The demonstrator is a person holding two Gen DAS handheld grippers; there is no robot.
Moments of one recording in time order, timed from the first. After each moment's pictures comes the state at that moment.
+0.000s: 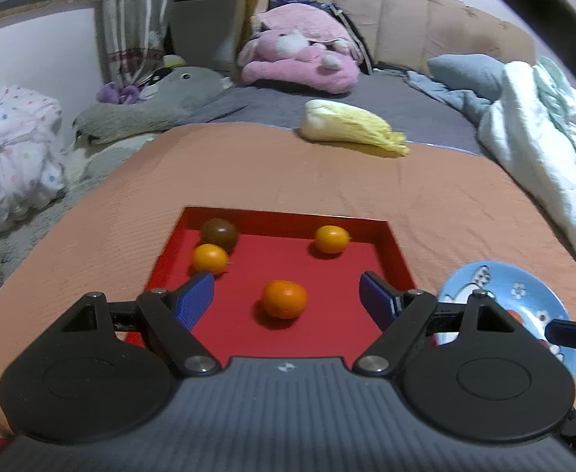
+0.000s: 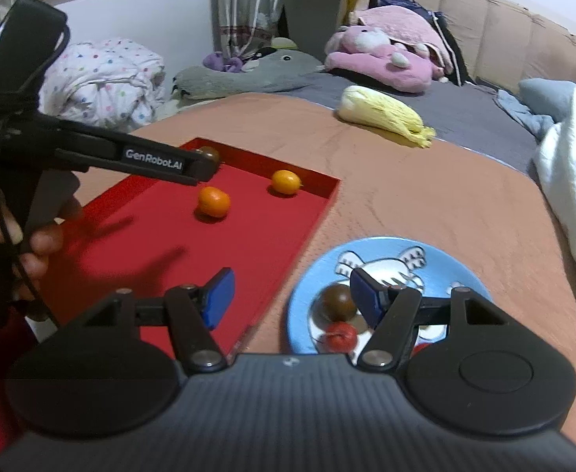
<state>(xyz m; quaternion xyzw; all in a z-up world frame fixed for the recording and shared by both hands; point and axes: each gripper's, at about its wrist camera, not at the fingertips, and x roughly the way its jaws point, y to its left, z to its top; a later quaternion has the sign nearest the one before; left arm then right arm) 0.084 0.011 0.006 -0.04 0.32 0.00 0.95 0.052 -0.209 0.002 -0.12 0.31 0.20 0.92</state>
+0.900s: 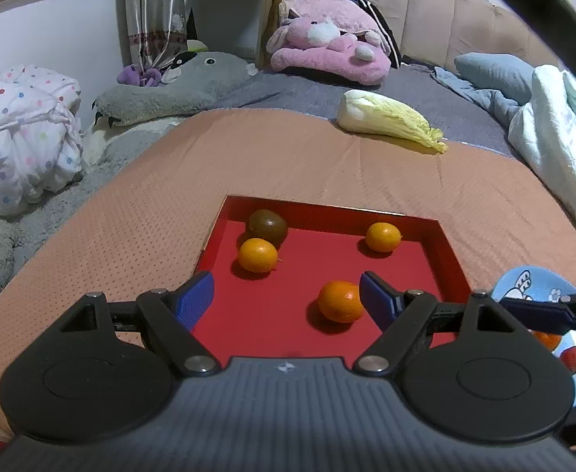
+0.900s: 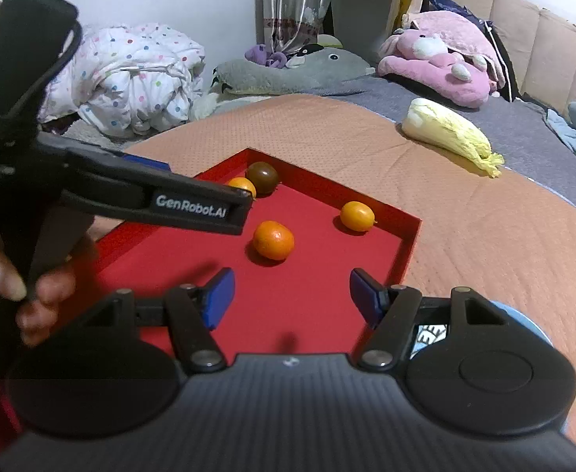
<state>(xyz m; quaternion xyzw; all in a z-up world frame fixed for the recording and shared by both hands) 0.102 0.049 -0.009 -0.05 0.34 0.02 0.94 0.094 -0.136 -0.007 -0.14 0.31 0.25 0.90</state>
